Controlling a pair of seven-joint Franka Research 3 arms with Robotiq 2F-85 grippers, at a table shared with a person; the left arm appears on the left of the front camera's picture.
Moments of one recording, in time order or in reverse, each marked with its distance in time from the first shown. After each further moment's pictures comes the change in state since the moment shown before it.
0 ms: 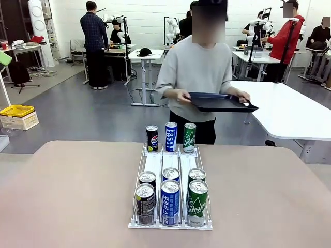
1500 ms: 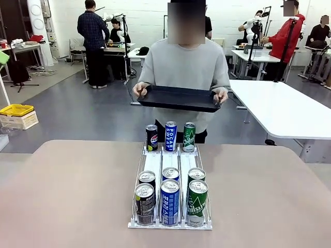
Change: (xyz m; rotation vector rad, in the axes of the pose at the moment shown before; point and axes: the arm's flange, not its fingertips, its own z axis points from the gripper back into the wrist) left arm 0.000 0.001 0.000 -0.001 -0.001 0.002; right arm -0.001 0.001 0.000 -0.010 0.011 0.005
